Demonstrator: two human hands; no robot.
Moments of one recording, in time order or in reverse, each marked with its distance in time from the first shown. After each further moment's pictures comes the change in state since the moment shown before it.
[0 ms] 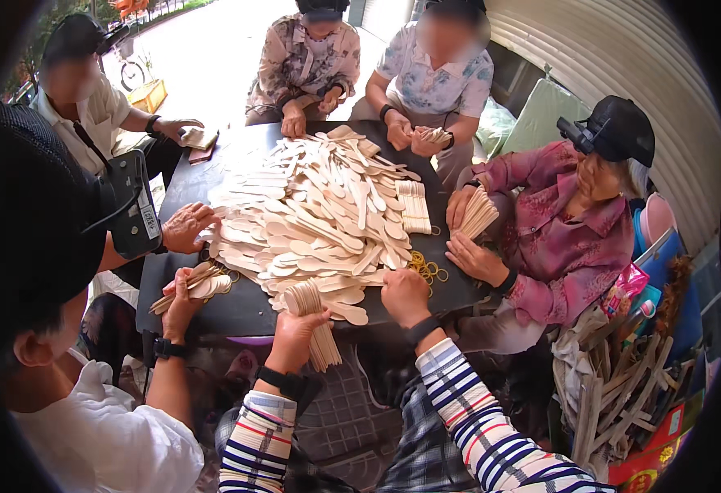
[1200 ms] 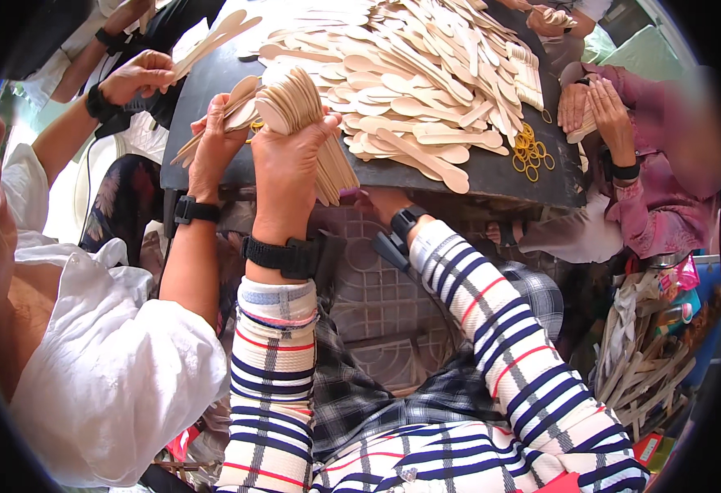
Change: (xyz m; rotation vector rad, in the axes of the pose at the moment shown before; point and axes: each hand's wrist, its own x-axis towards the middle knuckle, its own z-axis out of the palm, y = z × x) left_hand 0.003 0.060 -0.045 0.145 0.254 0.488; right_hand -0.049 -0.098 0.194 1.268 -0.952 0.758
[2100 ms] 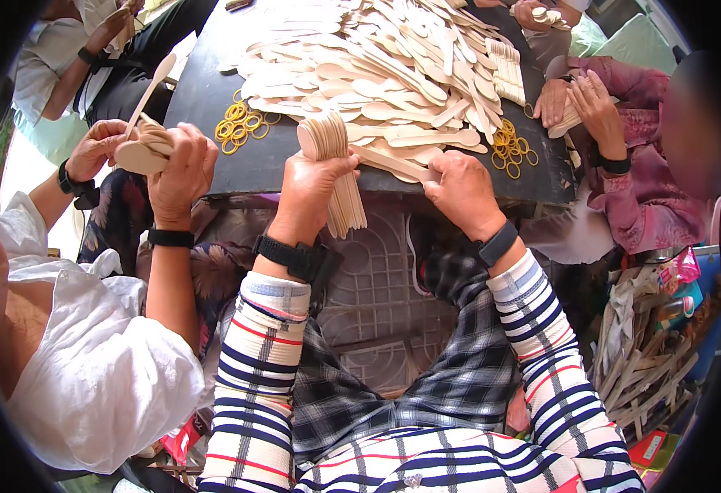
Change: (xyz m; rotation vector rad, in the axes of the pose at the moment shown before) left_hand -0.011 -0.046 0.021 -0.015 -0.145 -0.374; right_hand -0.155 -0.099 -0.084 -1.246 0.577 -0.834
